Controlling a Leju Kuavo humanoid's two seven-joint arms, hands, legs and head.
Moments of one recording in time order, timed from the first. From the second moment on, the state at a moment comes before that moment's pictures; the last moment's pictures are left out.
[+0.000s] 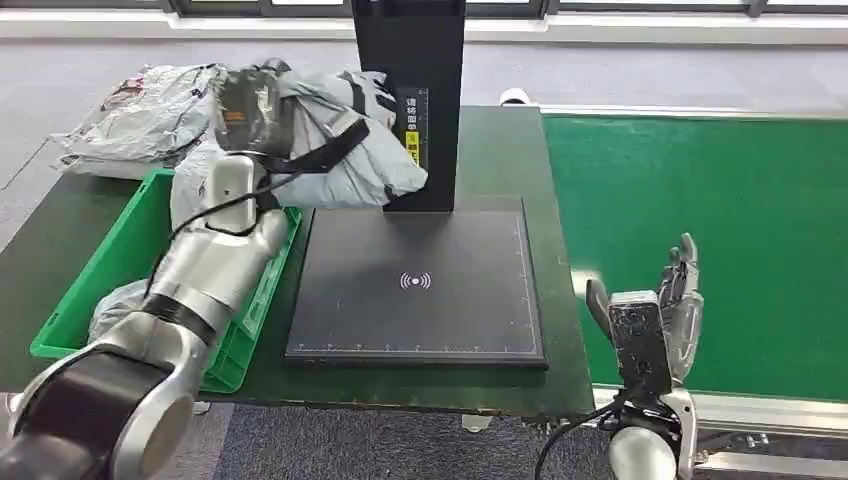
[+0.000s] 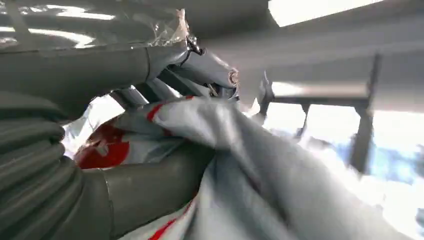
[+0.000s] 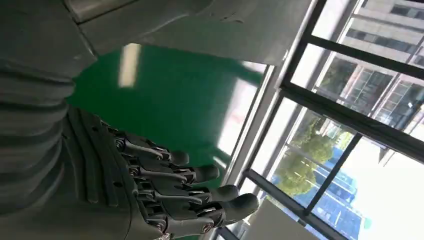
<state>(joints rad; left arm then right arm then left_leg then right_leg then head) -0.96 -0.01 -0.23 -0.70 -1.34 0.51 0.24 0.03 0.17 0.03 -1.72 0.65 -0.29 -0.17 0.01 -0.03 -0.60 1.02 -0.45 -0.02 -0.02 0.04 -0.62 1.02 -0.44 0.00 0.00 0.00</state>
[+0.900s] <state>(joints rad) -0.79 0.46 0.20 -0.90 -1.30 0.35 0.08 0.27 0.15 -0.06 -1.85 0.58 -0.31 -0.20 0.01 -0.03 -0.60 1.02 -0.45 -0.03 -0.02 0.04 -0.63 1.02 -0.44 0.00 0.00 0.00</state>
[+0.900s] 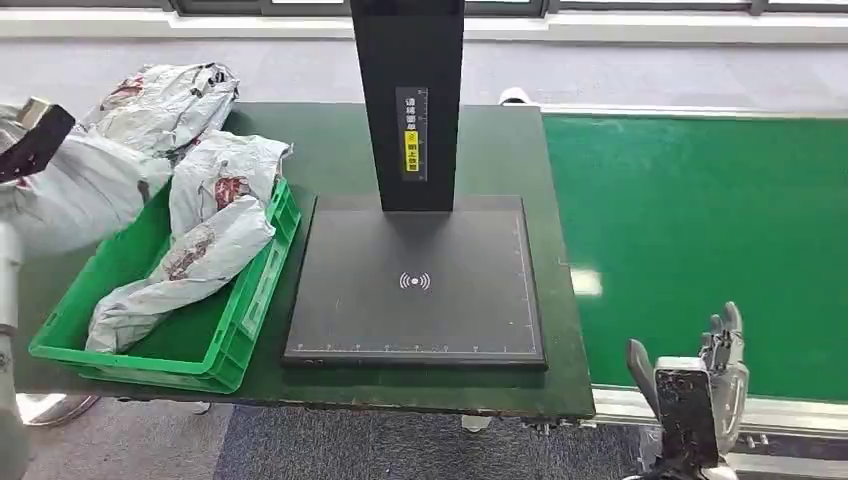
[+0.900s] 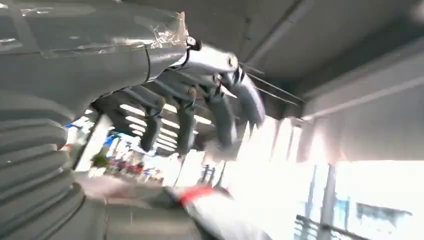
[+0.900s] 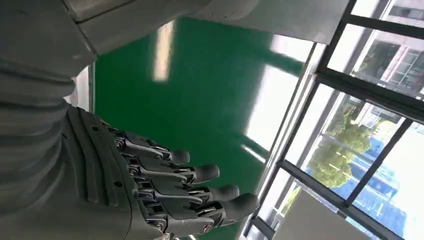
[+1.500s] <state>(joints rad) -0.63 0.40 0.10 -1.25 -0.82 0.12 0.01 0.35 0.16 -0.09 -1.91 0.56 -0.31 -0.24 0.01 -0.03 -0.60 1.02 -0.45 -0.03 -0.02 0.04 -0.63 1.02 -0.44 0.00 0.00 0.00</state>
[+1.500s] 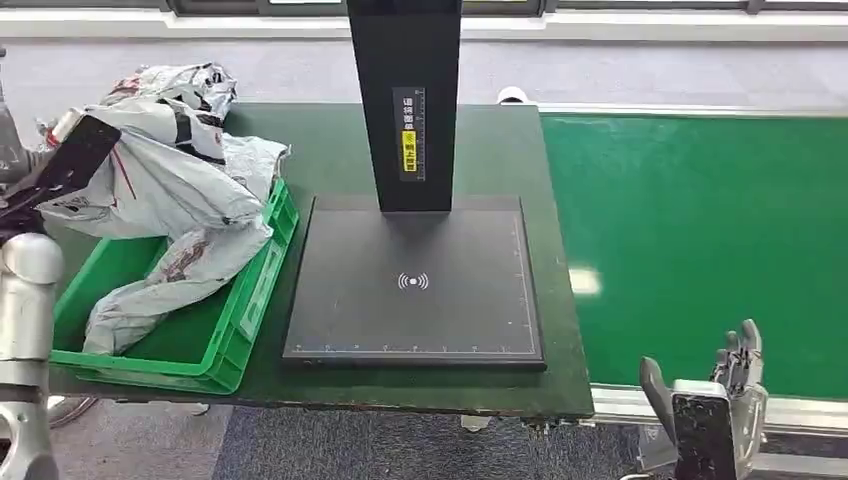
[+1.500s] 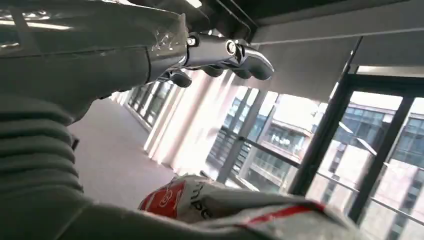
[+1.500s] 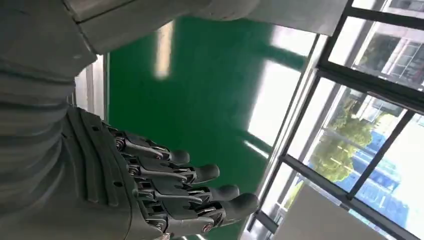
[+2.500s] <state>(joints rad) -0.74 0.53 -0.05 -0.92 -1.05 0.05 0.23 0.28 0.16 -0.11 -1.88 0.55 -0.25 -0.20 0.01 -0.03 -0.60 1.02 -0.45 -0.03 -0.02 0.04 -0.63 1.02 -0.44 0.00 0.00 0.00</state>
